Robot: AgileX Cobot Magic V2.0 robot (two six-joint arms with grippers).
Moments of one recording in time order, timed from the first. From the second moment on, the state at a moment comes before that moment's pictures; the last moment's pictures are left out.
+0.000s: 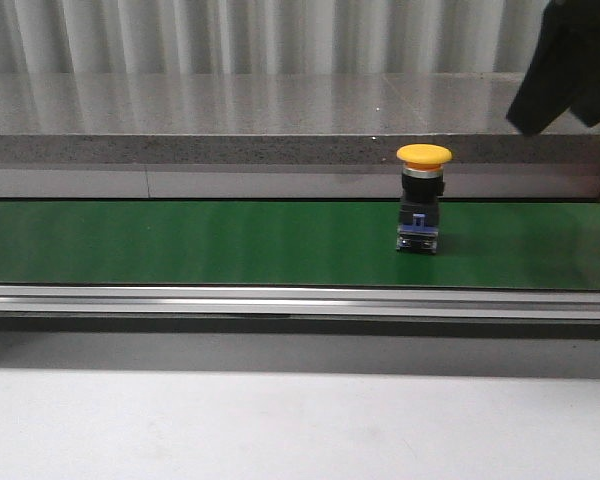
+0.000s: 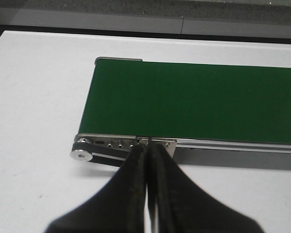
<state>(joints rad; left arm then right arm) 0.00 0.40 -0.51 -0.07 0.68 0.02 0.07 1.49 -1.17 0.43 0.86 -0.71</state>
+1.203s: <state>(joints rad) 0.00 0.40 -0.51 -0.07 0.68 0.02 -0.45 1.29 -1.17 0.16 0.86 -0.10</state>
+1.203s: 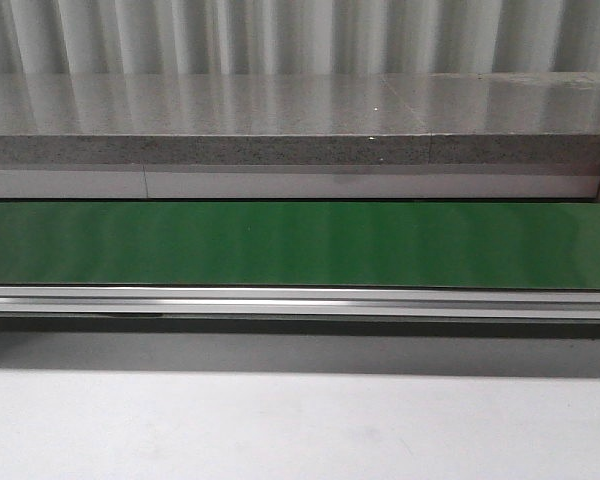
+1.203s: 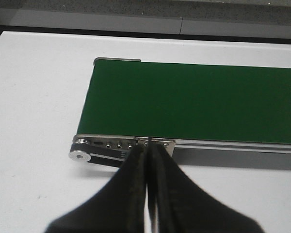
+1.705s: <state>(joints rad) 0.00 0.40 -0.51 -0.07 0.68 0.02 -0.87 1.29 -0.91 0.16 0.53 0.05</state>
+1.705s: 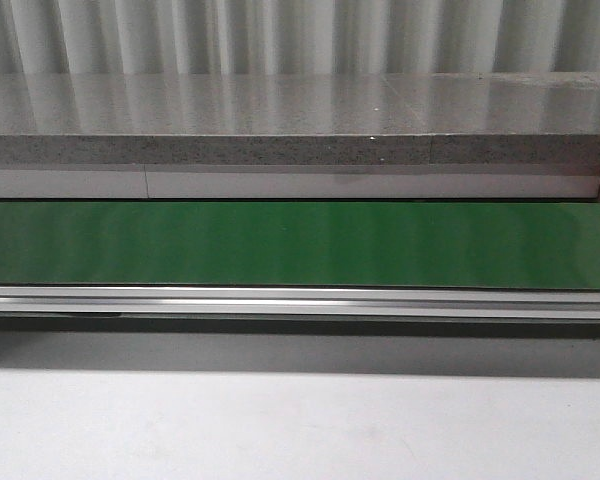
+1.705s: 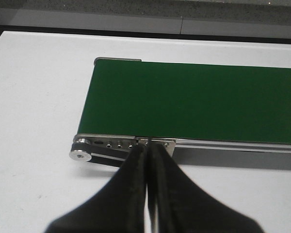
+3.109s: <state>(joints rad) 0.00 0.40 -0.51 -0.07 0.68 0.02 -0.78 1.31 -0.87 0.16 0.53 0.06</state>
